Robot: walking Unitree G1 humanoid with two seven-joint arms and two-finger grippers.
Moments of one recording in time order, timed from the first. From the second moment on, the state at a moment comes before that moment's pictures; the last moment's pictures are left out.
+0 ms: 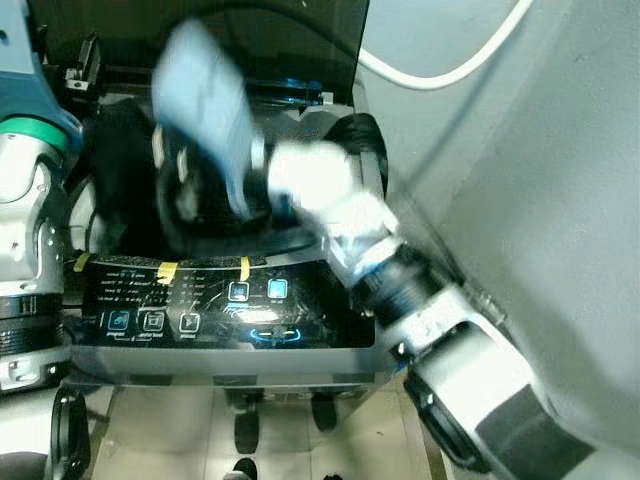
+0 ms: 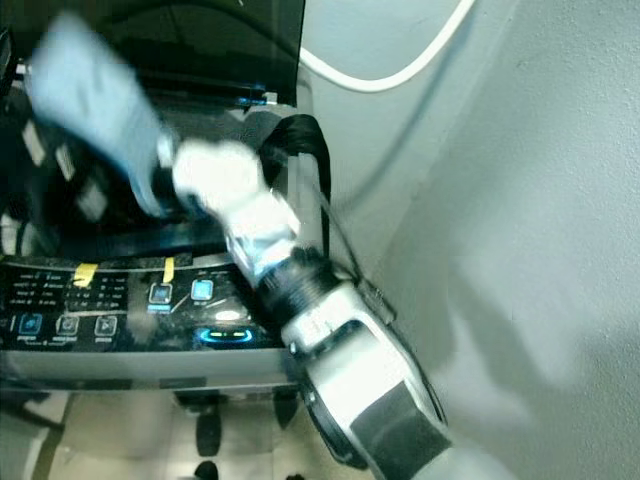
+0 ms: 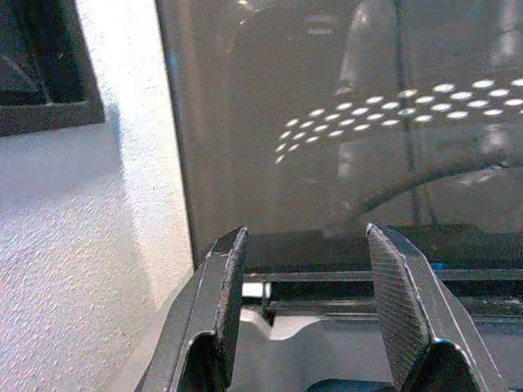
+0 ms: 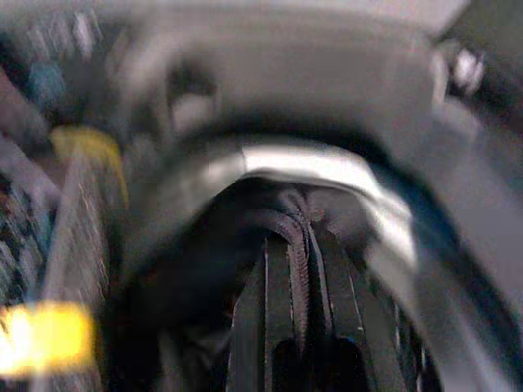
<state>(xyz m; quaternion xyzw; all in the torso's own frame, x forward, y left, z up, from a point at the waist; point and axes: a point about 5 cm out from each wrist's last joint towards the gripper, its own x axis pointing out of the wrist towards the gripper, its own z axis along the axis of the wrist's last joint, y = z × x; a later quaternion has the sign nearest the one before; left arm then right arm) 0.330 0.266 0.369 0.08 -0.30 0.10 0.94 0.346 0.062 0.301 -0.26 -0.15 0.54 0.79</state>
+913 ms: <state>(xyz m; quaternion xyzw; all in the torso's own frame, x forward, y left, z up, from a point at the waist) 0.322 0.231 0.364 0.13 -0.23 -0.14 0.95 0.342 -0.066 0.339 -0.09 -0.11 0.56 0.82</state>
